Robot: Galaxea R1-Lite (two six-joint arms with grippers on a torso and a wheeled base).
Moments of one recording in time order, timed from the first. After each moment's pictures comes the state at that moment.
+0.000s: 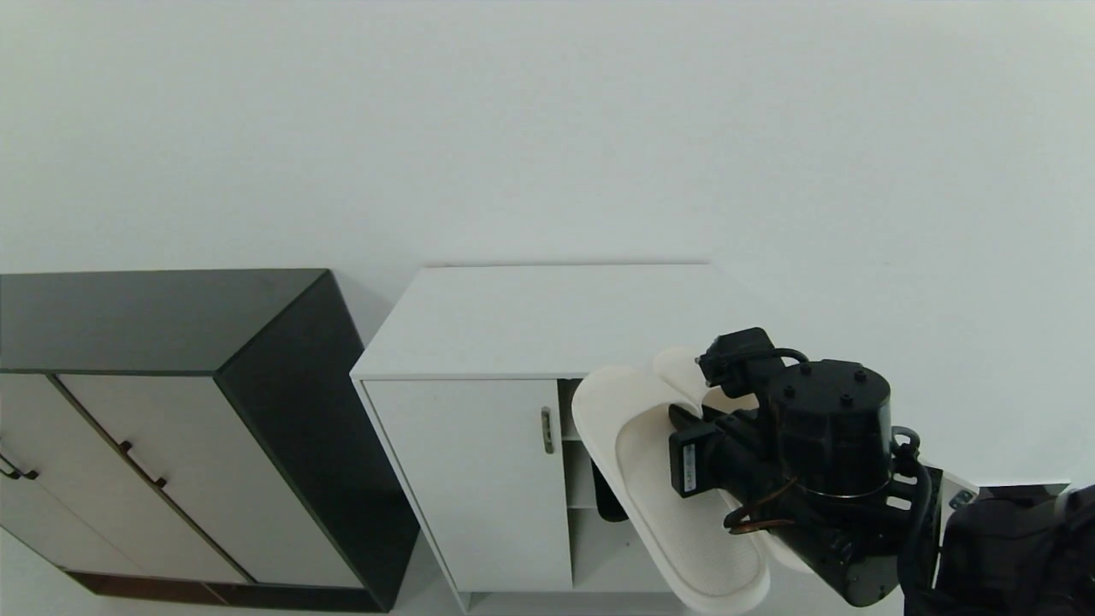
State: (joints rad) left arm 0.00 0.00 0.00 0.00 -0.03 0.00; right arm 0.86 1.80 -0.71 -0.83 -0.48 0.14
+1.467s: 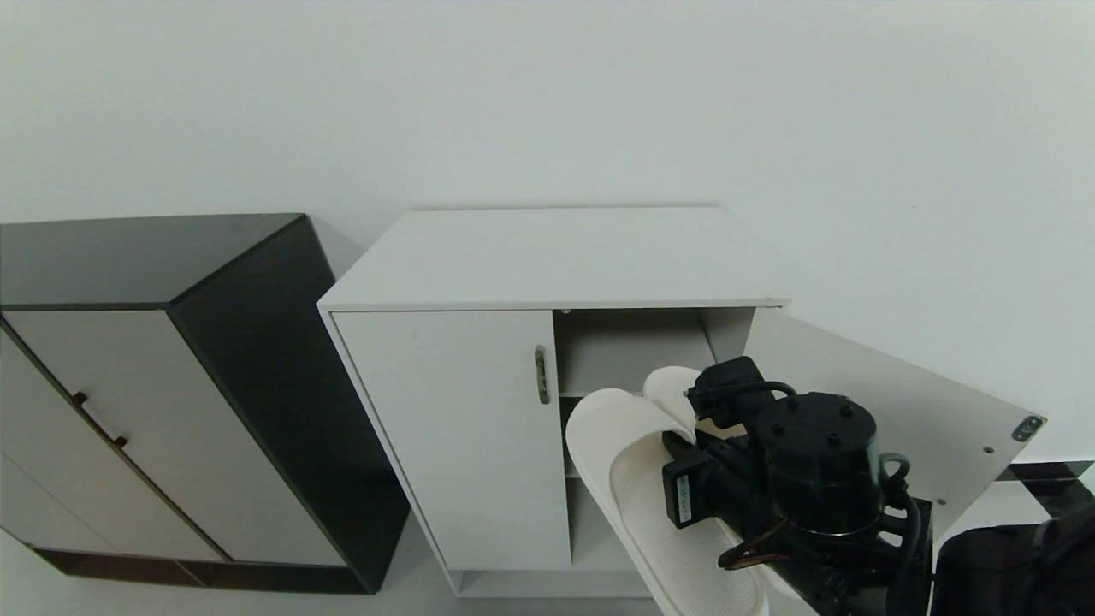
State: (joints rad) left arm 0.00 0.00 0.00 0.00 -0.03 0.00; right arm 0.89 1.83 -0.66 -0.89 -0.49 0.13
